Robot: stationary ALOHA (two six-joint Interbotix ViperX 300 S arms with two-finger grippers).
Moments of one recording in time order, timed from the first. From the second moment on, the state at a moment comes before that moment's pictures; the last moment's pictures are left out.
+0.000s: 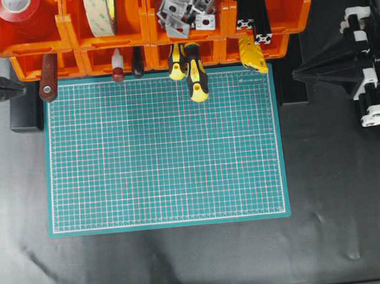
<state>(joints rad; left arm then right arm) -0.02 -0.90 0.77 0.07 0.58 0.21 0.01 -0.98 1.19 0.03 -0.10 0.14</state>
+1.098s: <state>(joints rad) -0.66 -0.39 0.62 0.96 1.44 -0.58 0.01 -1.00 1.19 0.03 -0.05 0.19</state>
